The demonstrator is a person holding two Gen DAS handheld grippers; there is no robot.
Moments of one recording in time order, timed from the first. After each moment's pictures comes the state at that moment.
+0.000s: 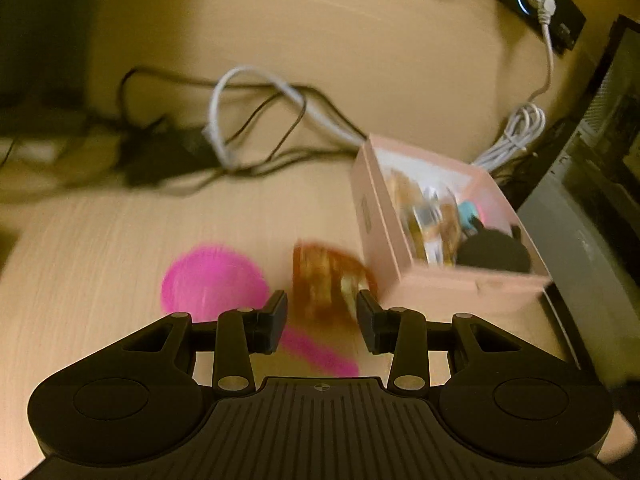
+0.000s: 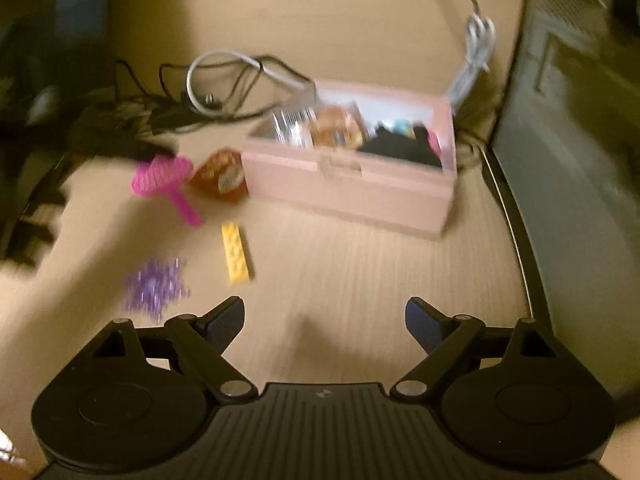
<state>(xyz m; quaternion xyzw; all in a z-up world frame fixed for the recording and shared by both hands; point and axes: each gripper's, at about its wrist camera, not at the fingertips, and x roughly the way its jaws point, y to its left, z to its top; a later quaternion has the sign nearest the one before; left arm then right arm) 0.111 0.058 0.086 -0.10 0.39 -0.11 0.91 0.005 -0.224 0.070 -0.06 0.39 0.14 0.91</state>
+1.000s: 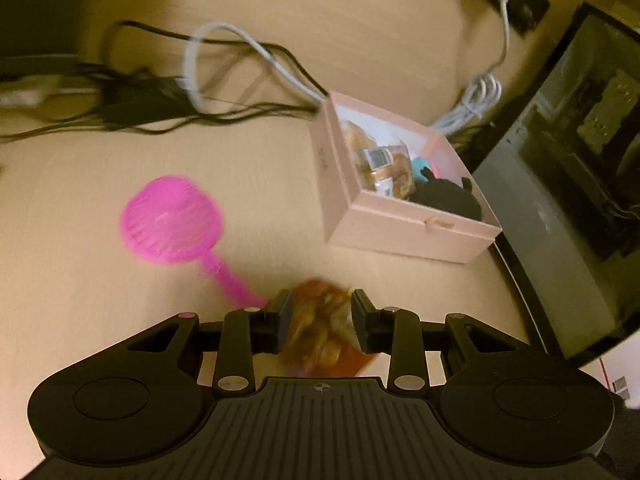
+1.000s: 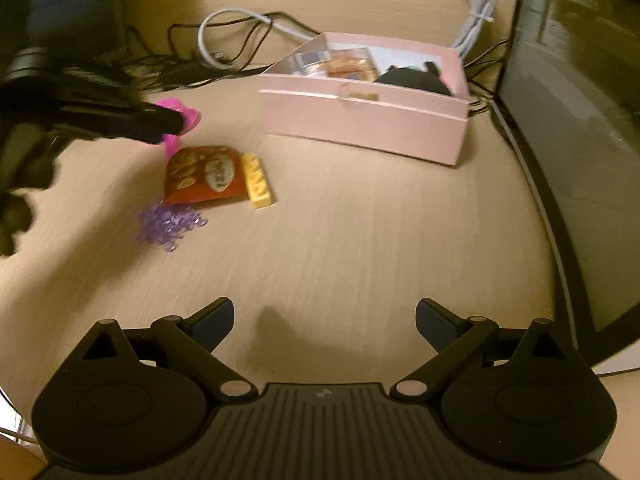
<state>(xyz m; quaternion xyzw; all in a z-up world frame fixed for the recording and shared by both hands) 0.038 0.059 0.074 -0.15 0.41 -0.15 0.89 -0.026 -0.216 0.040 -0.06 0.43 0.15 0.89</state>
